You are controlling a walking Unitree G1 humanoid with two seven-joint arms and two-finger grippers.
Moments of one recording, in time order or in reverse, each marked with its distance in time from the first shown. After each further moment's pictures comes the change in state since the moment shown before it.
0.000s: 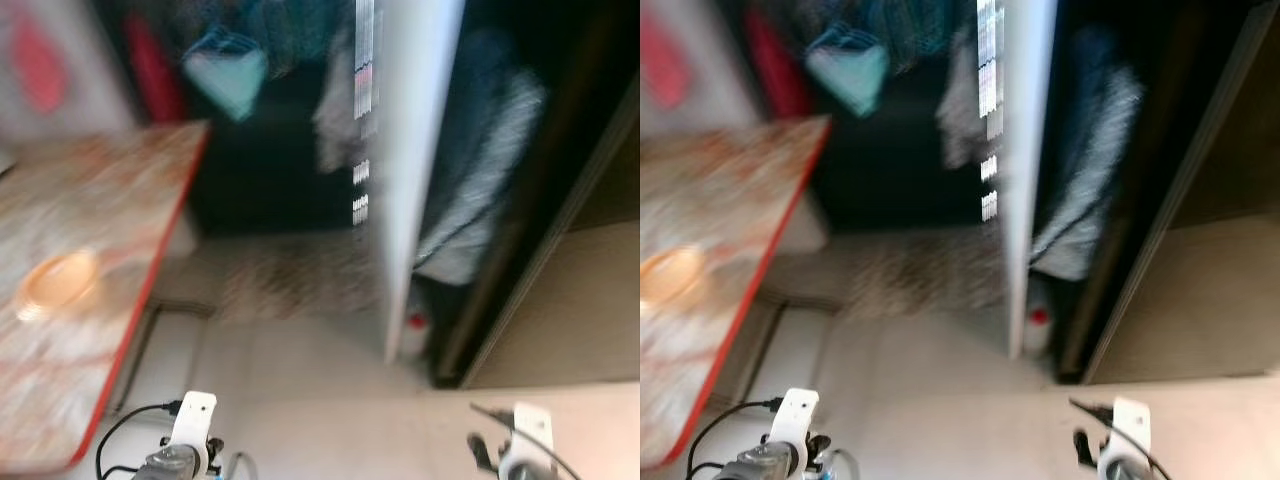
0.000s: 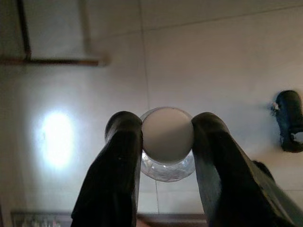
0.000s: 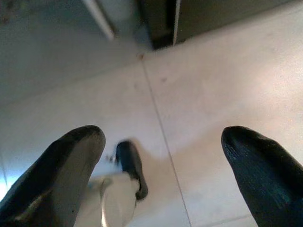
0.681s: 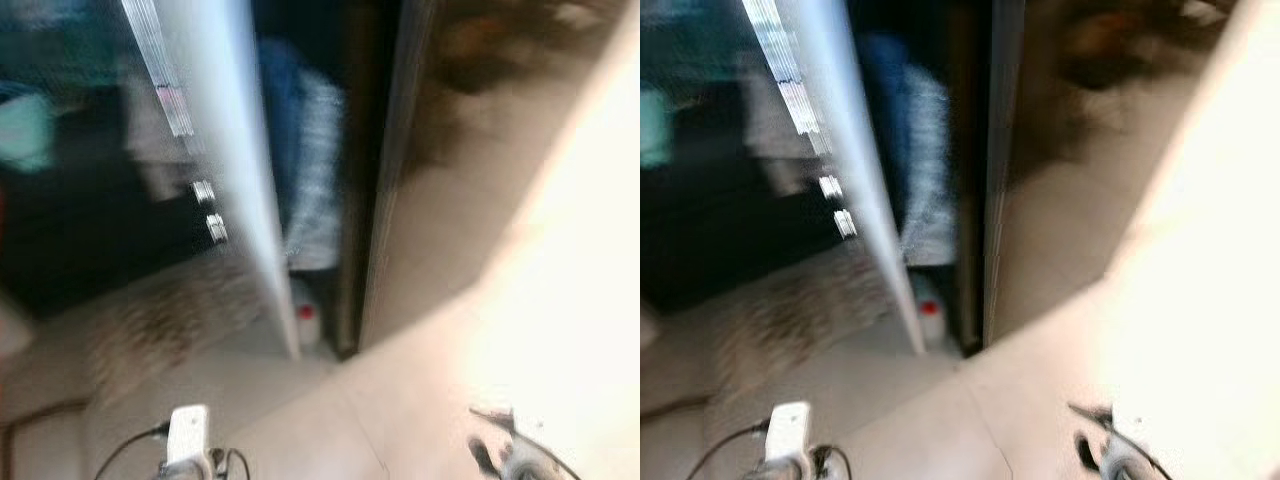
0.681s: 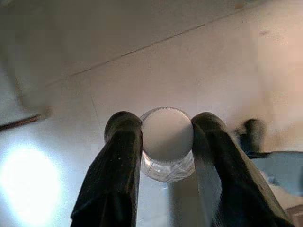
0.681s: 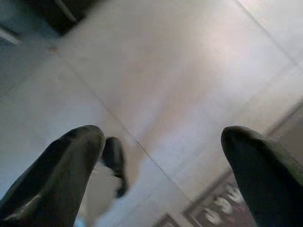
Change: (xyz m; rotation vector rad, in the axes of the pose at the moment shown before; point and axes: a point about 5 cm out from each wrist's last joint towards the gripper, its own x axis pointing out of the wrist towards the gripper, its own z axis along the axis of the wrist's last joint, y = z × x) left arm 0.001 -0.020 -0.012 -0.278 0.003 0.028; right arm -0.005 -0.019 -0.006 -0.083 0.037 -0.024
